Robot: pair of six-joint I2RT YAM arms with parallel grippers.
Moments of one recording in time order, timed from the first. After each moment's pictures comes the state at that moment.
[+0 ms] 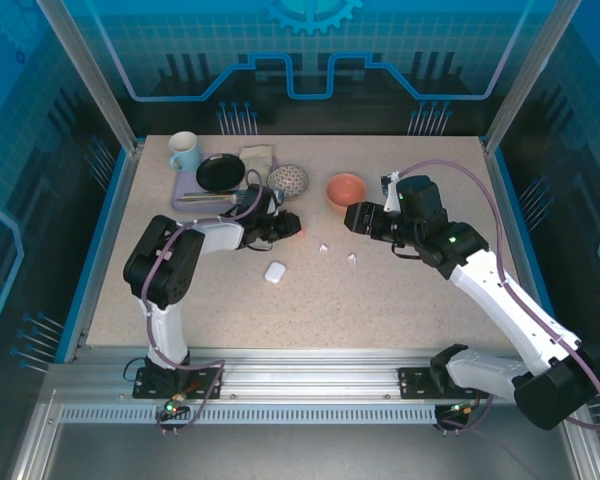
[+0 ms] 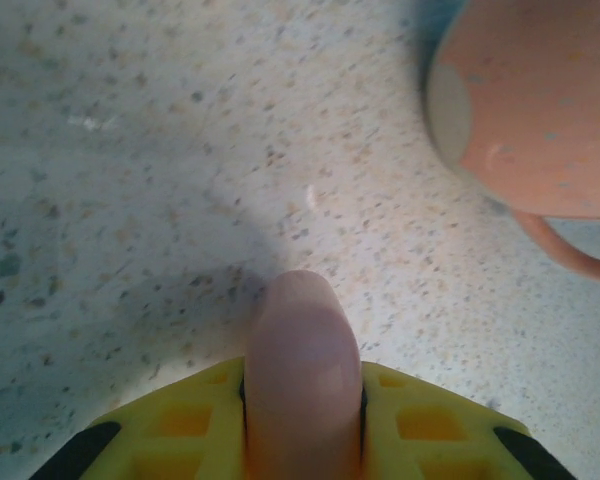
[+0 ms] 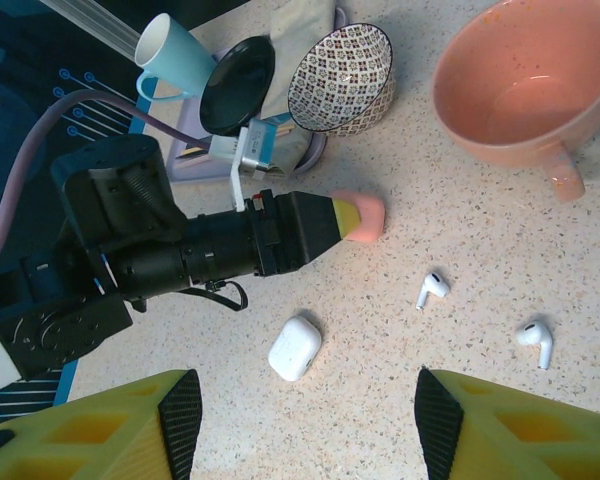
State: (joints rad) left arm -0.38 1.94 1.09 0.04 0.36 -0.70; right arm 0.48 1.13 1.09 -0.58 -0.19 0.66
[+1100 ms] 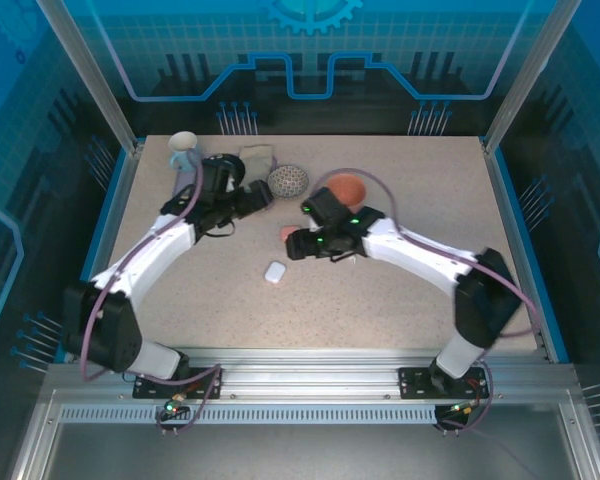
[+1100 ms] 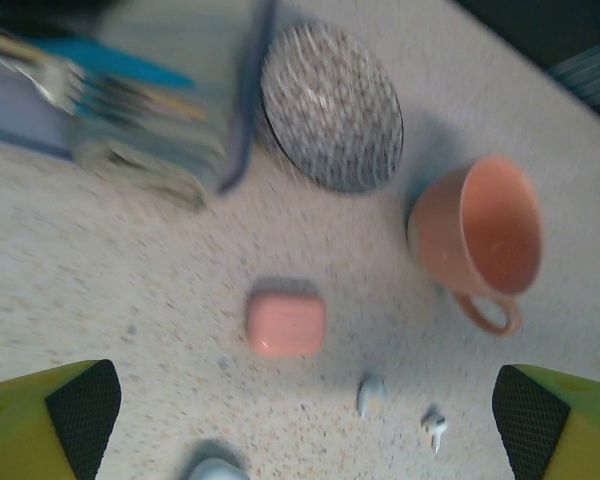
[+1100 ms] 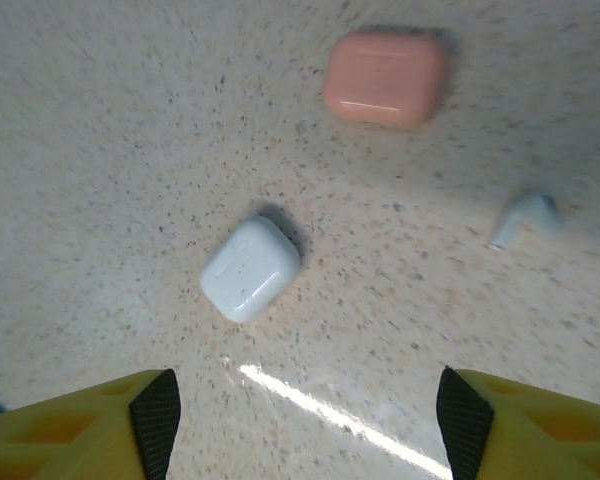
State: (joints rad) left arm -0.25 1.42 1.14 -0.46 0.11 -0.72; right arm 0.79 1.72 1.35 -0.65 -0.06 0.55
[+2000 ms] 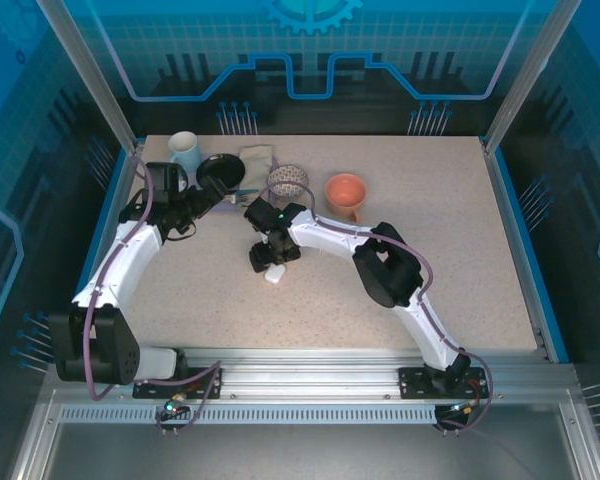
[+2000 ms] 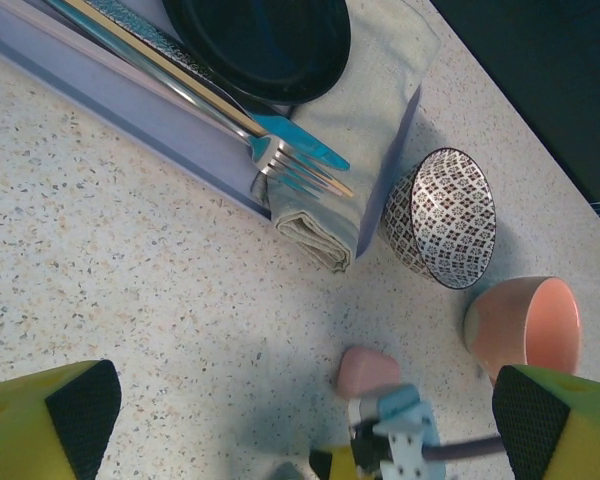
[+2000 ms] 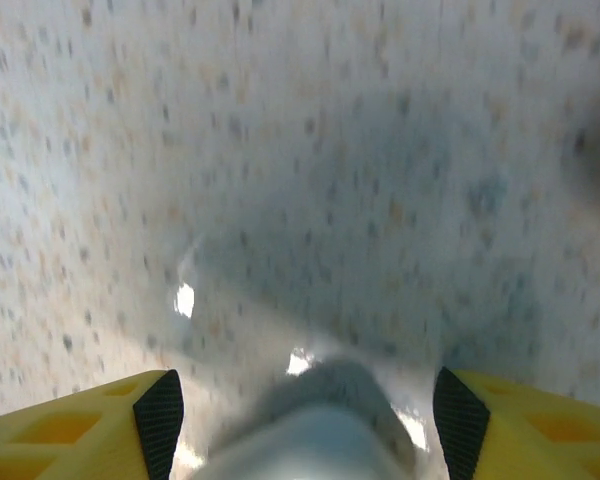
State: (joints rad) left arm 0.01 1.35 1.08 -0.53 0.20 -0.75; right arm 0.87 2.30 1.85 -0.86 -0.06 0.45
